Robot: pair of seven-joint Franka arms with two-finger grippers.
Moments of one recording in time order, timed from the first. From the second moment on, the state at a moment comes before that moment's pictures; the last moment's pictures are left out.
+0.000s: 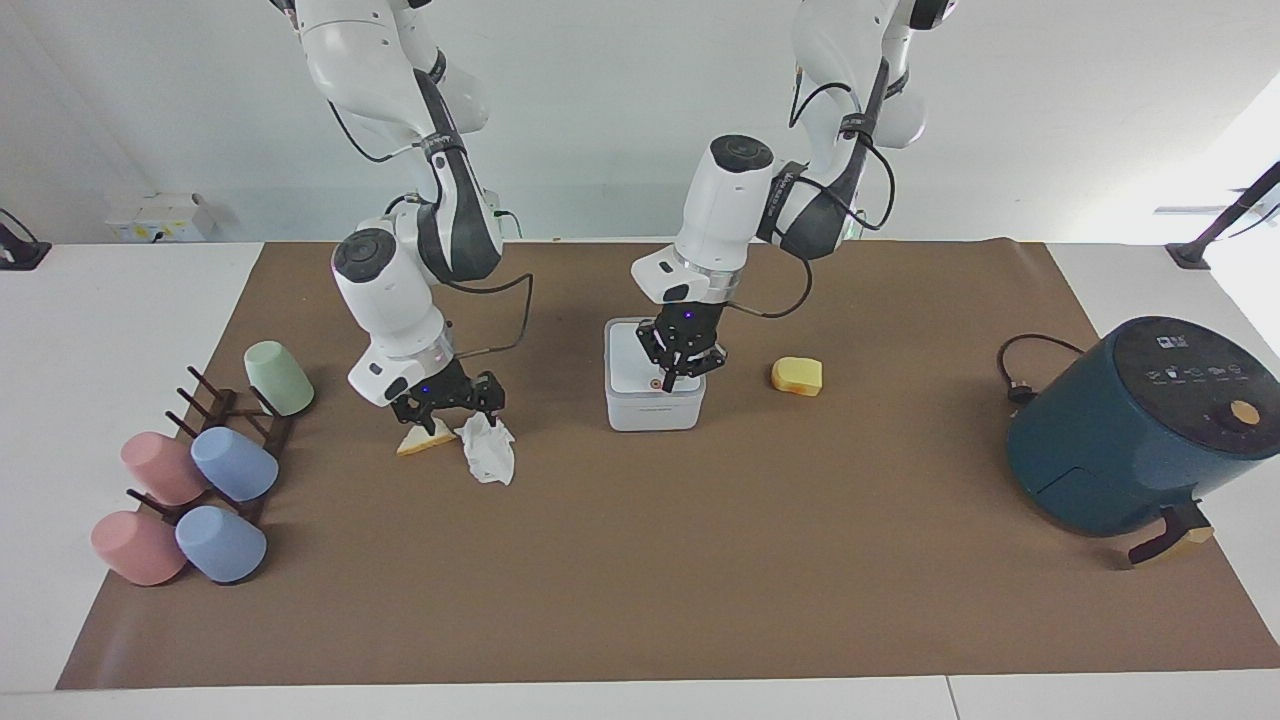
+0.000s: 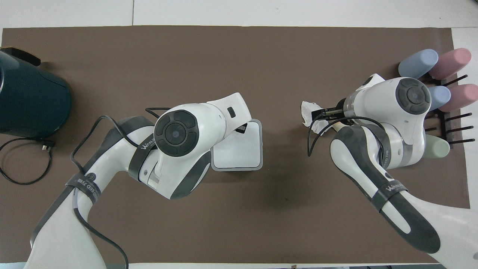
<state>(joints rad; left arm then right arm) -0.63 0.24 -0.06 -1.88 -0.02 2.42 -0.22 -0.04 0.25 0.22 -2.08 0.06 2.44 0.06</state>
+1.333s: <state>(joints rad) -0.40 -0.07 -0.03 -1.91 -0.02 1.83 -0.22 -0.04 0.29 0.26 -1.75 0.20 2.08 0.22</state>
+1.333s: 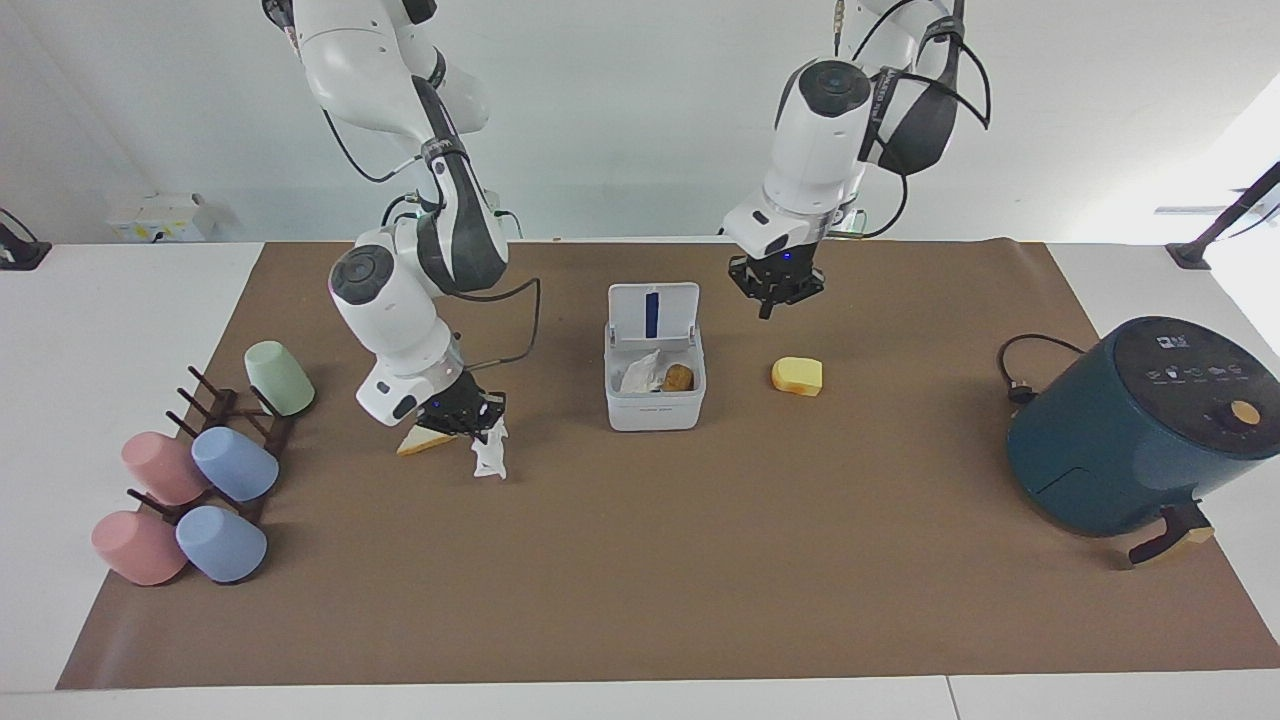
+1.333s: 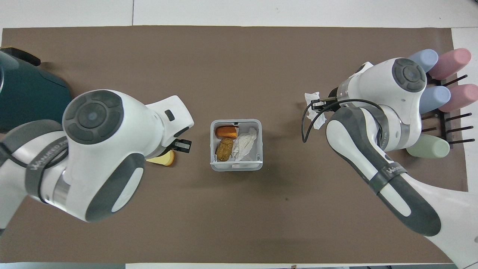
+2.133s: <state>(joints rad) -0.16 -0.08 -0.03 -1.88 -0.02 1.83 -0.21 0.08 0.29 0.56 -1.80 0.11 2.26 0.90</state>
